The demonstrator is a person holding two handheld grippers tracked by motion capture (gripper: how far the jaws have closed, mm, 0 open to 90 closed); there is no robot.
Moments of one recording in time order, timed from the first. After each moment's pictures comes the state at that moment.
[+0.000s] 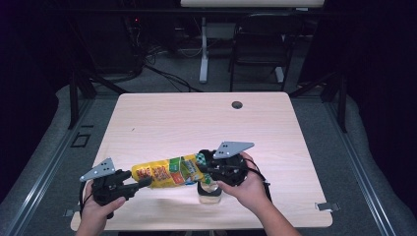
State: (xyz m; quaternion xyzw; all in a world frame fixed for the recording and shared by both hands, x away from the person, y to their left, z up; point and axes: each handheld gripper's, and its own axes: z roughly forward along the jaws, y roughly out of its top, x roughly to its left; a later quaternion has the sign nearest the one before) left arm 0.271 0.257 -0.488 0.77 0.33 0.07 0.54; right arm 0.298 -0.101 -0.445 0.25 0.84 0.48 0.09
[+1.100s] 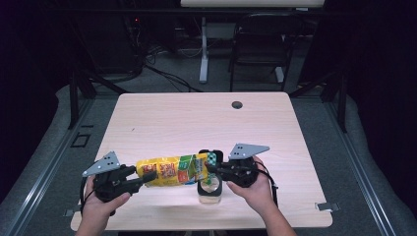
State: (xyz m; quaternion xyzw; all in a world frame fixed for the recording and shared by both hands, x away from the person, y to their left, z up) left arm 0.264 0.232 -0.449 0.78 0.33 0.09 0.53; right arm 0.300 -0.129 -0.462 0.27 0.80 0.53 0.07
